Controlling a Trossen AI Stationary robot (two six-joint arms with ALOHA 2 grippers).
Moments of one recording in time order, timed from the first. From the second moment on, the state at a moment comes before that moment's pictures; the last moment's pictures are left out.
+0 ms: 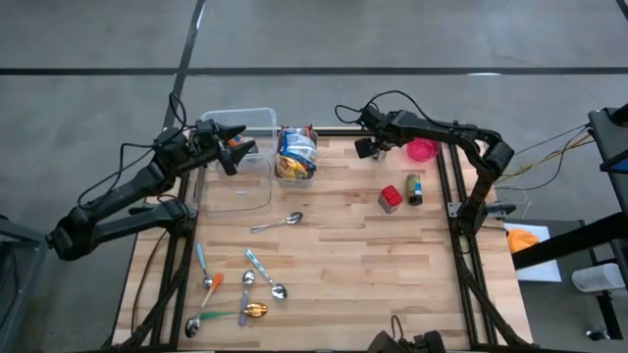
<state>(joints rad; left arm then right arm) 0.71 0.68 0.52 0.15 0.23 -0.26 -0.67 1.79 1.26 -0.79 0.31 0.58</state>
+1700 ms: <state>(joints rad) 0.71 0.68 0.52 0.15 0.23 -0.26 -0.48 1.65 1.34 -0.75 0.20 0.46</state>
